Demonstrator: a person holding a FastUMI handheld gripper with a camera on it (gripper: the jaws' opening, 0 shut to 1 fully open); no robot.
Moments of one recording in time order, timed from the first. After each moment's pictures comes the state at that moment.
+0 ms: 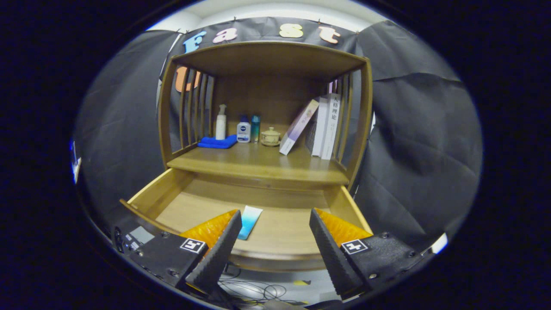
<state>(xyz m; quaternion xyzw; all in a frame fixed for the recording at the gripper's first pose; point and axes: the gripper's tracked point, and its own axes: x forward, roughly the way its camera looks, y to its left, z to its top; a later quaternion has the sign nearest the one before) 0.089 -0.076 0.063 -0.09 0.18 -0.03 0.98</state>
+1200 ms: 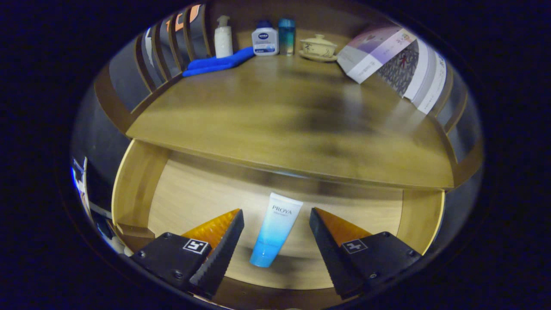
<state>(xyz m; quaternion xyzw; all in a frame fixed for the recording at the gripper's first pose) 0.232 -0.032 -0.067 -0.06 0.52 0.03 0.85</state>
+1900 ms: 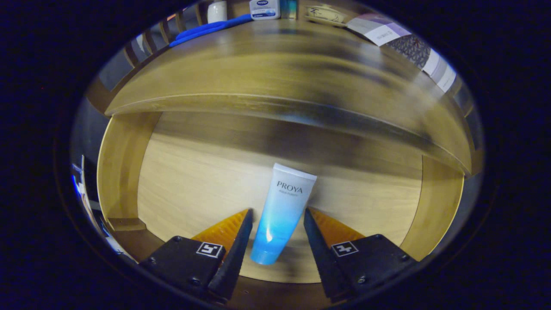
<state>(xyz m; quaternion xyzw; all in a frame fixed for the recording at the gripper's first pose) 0.218 -0.031 -0.106 -0.06 0.59 0.01 0.80</state>
